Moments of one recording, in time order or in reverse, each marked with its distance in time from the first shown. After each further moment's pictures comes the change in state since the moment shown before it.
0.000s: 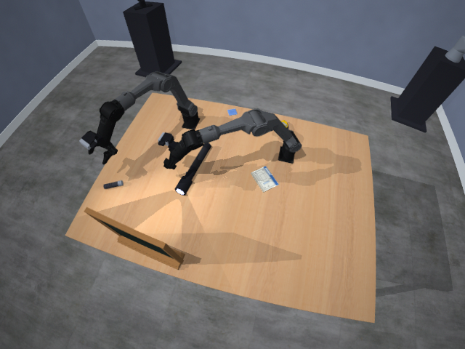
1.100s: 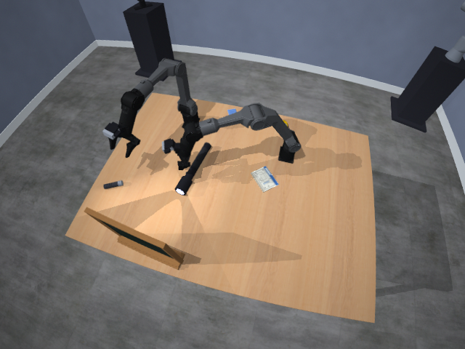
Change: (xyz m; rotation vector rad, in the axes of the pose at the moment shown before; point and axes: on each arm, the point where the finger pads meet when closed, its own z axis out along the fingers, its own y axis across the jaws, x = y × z) left arm 0.047 -0.031 0.015 -0.147 0.240 -0.506; right arm 0.040 0.067 -0.059 -0.145 -0.065 -0.002
